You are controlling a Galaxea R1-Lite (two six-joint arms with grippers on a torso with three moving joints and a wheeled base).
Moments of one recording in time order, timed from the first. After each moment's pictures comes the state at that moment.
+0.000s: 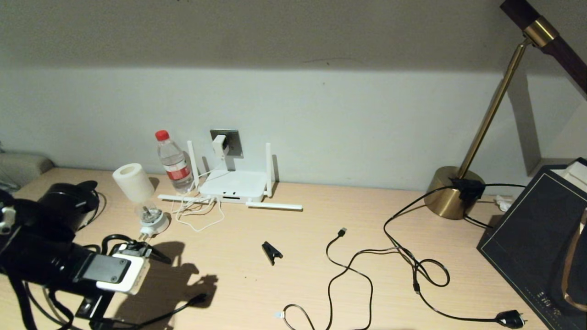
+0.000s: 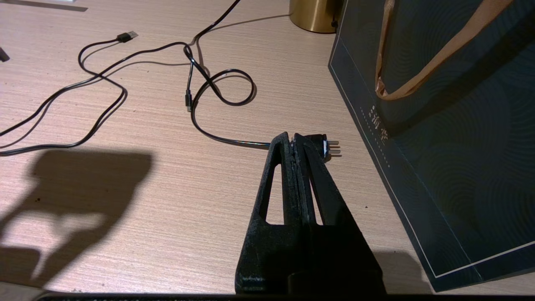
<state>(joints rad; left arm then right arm) 0.12 1.66 -0.93 0.55 -0.45 1.81 0.00 0.00 -0.07 0.18 0.01 -0.02</state>
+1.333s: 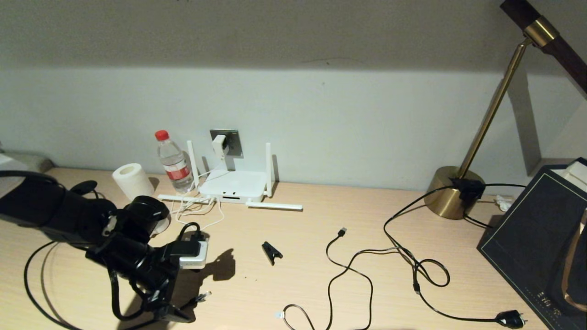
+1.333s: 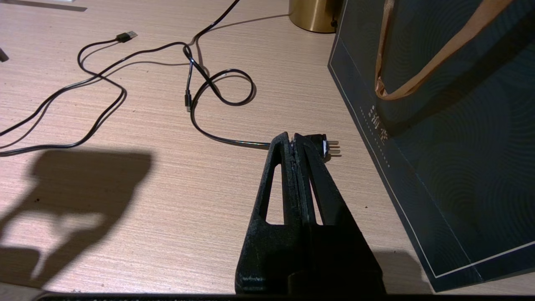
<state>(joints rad) -0.05 1.97 -0.99 0.35 -0.34 1.32 0.00 0.00 -0.07 0.18 0.01 -0.02</state>
